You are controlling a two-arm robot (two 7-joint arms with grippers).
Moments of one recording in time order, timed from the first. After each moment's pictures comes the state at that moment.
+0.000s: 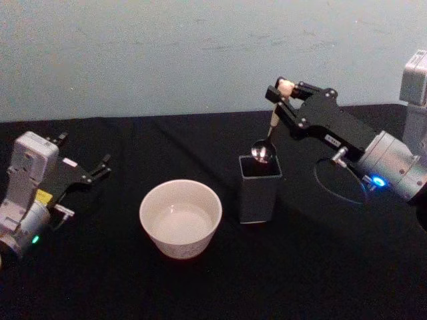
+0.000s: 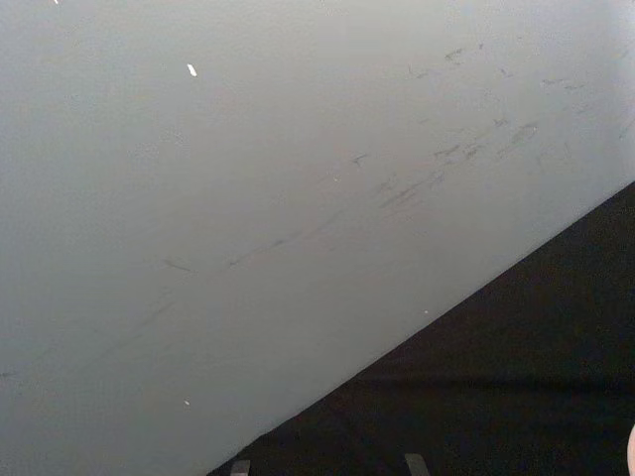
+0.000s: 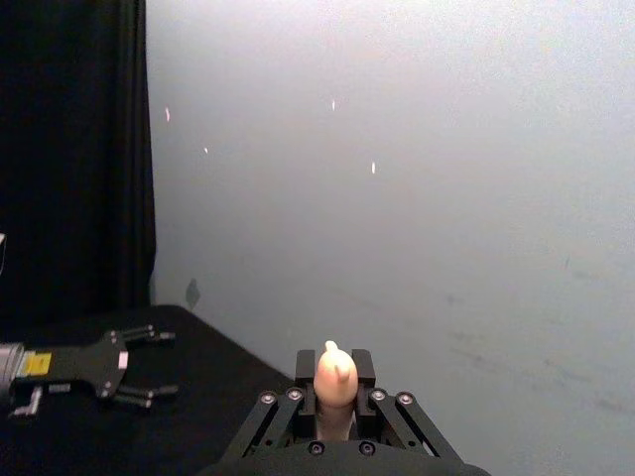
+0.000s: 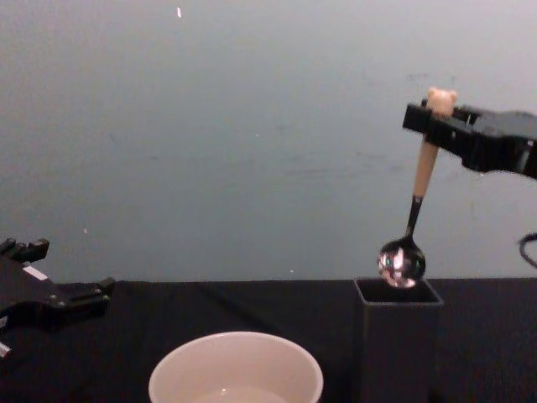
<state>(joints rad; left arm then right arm) -0.20 0.60 0.45 -1.41 -0.25 -0.12 0.03 0.31 0.47 -0.34 -1.50 0.55 -0.15 0.56</state>
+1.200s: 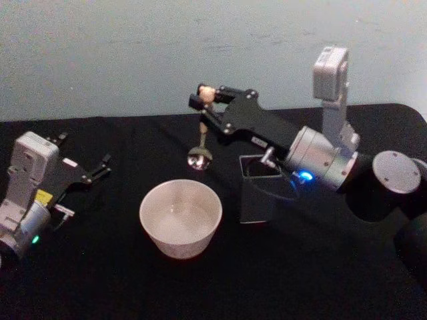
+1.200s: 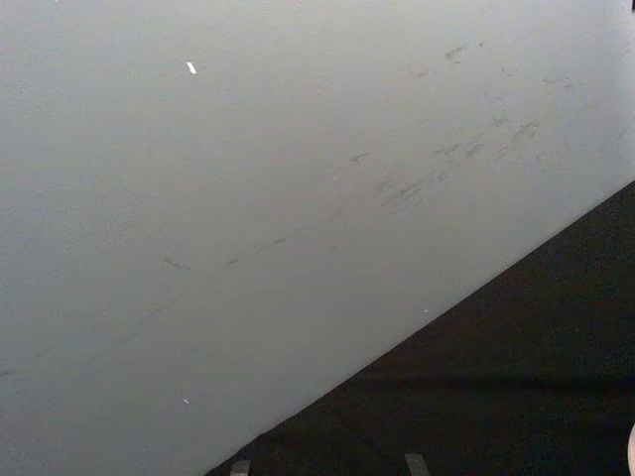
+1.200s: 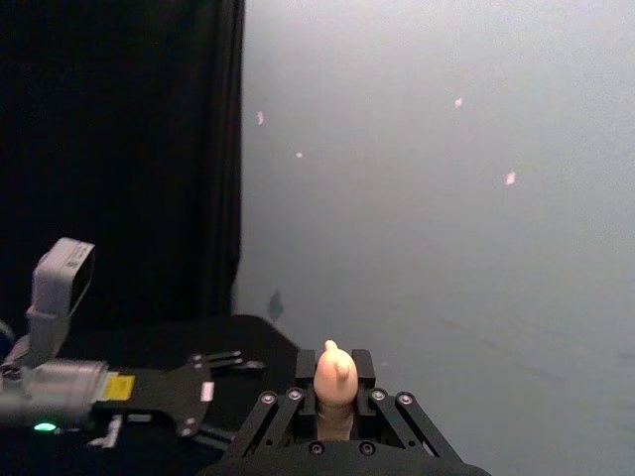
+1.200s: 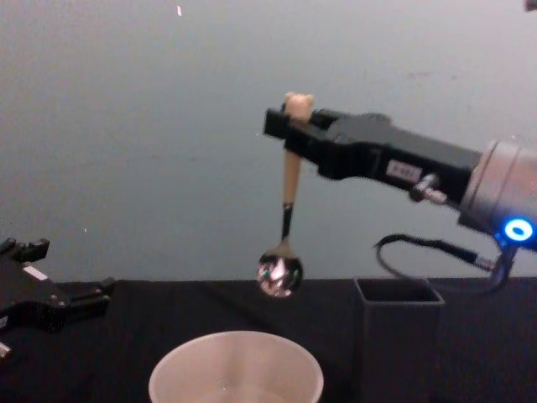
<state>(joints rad) -0.20 0.60 0.45 -1.41 -0.25 -0.12 0.03 0.47 0.31 -0.50 -1.33 0.50 -0.18 0.66</state>
